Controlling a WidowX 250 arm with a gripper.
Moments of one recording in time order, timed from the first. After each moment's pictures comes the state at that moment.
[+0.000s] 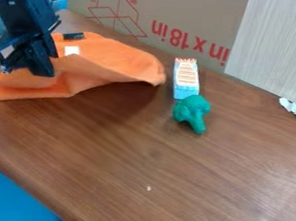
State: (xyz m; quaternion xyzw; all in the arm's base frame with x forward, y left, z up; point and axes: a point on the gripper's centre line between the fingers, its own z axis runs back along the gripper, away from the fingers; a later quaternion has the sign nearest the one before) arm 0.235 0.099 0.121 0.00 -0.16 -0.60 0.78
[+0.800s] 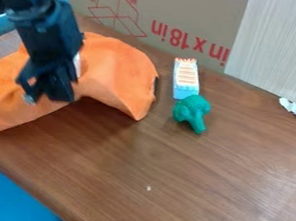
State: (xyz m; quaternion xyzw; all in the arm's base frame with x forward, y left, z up) arm 0.225 0.049 0.114 0.01 -0.14 -0.55 0.82
